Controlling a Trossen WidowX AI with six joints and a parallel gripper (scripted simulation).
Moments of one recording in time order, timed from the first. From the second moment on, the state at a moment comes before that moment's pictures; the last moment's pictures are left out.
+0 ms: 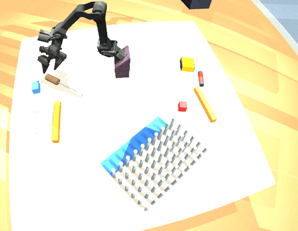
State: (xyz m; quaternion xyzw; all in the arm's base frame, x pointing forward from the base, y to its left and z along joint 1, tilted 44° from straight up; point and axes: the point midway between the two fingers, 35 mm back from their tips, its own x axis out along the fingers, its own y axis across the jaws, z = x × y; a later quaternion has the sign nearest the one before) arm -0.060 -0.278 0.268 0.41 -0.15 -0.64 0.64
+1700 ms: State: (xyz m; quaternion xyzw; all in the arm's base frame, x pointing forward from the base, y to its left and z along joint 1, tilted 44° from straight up) arm -0.059 -0.288 0.280 0.55 0.03 -0.67 0.49
